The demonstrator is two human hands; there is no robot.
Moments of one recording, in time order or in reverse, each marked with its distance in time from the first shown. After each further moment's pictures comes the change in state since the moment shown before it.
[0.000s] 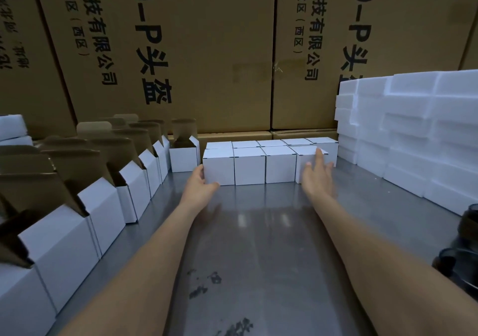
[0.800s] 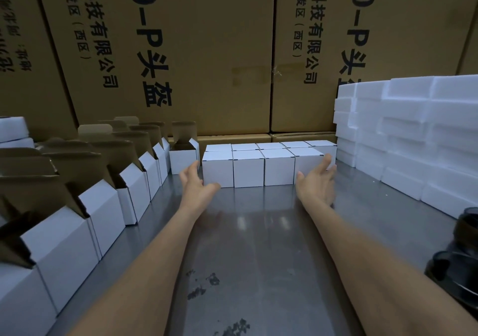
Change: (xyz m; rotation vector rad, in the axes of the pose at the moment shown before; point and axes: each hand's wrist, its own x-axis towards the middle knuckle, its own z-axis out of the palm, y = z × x) left_hand 0.004 -0.007 0.002 0.053 0.122 0.072; right_hand -0.004 -0.002 0.004 -0.159 0.142 -0.029
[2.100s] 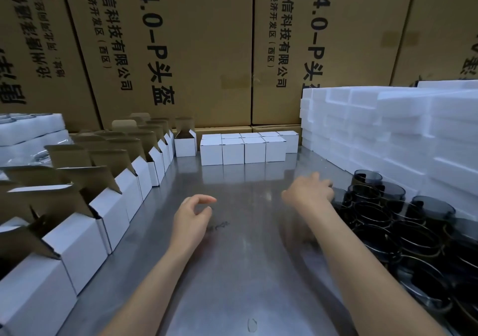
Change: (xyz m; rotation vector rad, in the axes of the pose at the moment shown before) left_hand -0.238 0.053 -0.064 -0.010 -0.010 0.051; right_hand -0.174 -0.006 -0.205 -0.667 -0.408 -0.024
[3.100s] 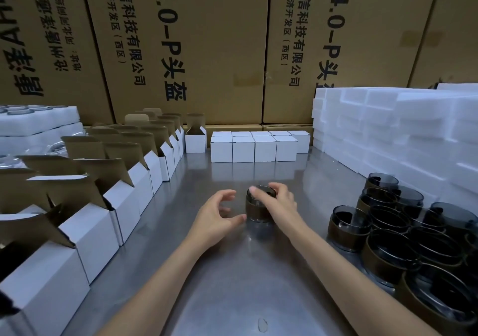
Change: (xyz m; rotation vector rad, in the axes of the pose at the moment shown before) left_hand -0.002 0.006 0.006 0.047 -0.258 0.061; right_hand -0.025 -0.032 0.055 1.025 -0.107 -0.301
